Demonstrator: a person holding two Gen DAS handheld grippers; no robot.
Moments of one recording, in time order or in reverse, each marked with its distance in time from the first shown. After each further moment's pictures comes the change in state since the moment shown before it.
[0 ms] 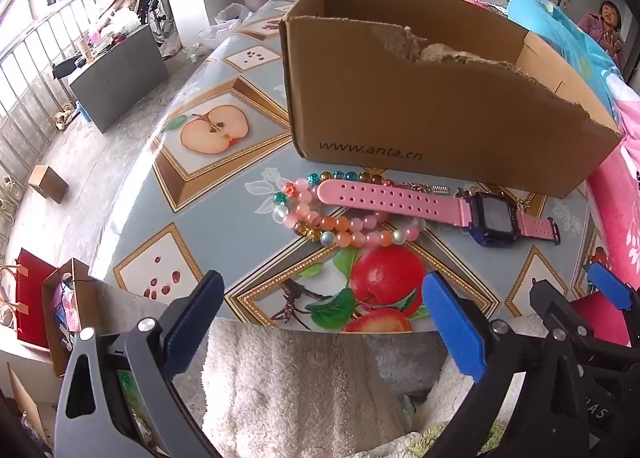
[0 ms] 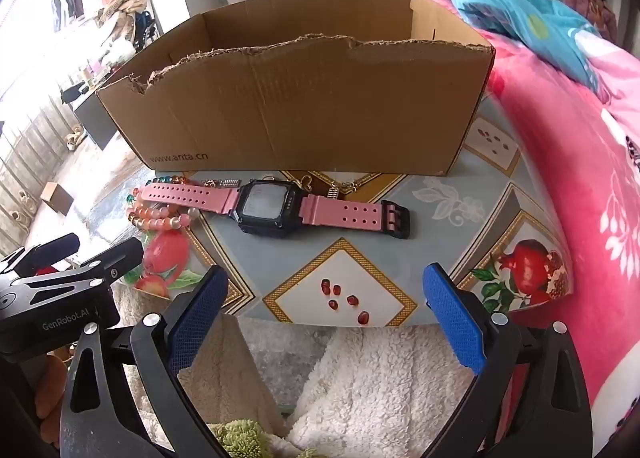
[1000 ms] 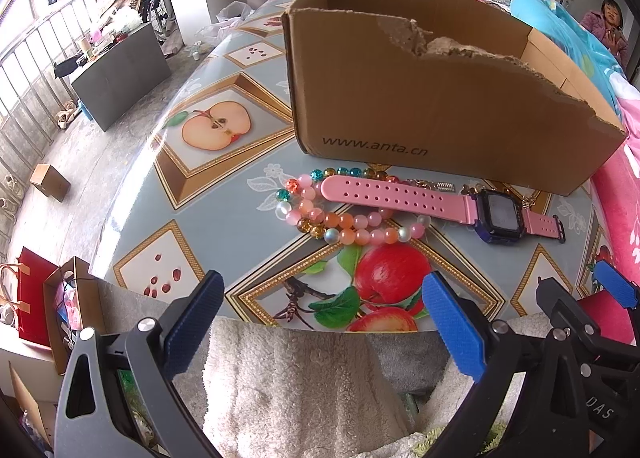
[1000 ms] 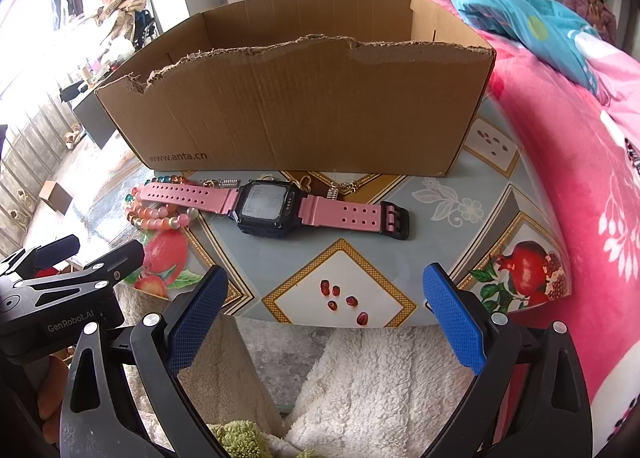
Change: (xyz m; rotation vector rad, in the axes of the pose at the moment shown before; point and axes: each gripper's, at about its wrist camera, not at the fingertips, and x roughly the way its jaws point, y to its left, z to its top) left arm 0.003 0.002 -0.001 0.004 0.005 0.007; right arm 0.005 -0.001 0.001 -0.006 0.002 -0.011
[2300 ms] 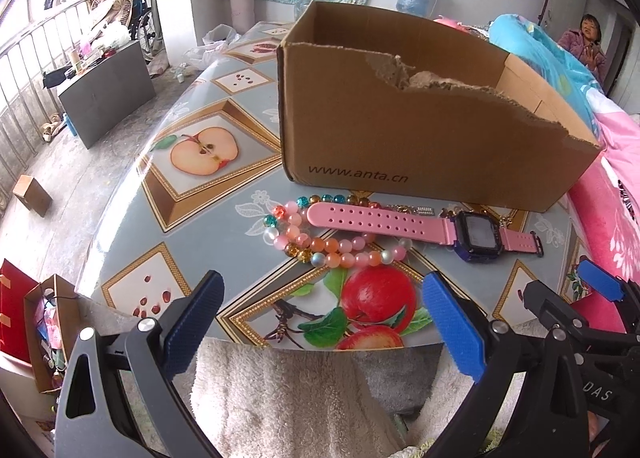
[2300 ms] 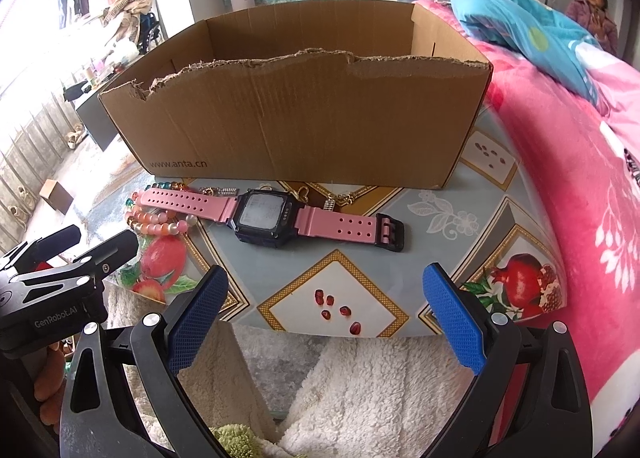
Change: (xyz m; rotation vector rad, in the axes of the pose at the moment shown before) left arm -0.018 0.017 -0.009 0.005 -0.118 -0.111; right arm -0.003 -0.010 0.007 -0.045 -0.049 0.006
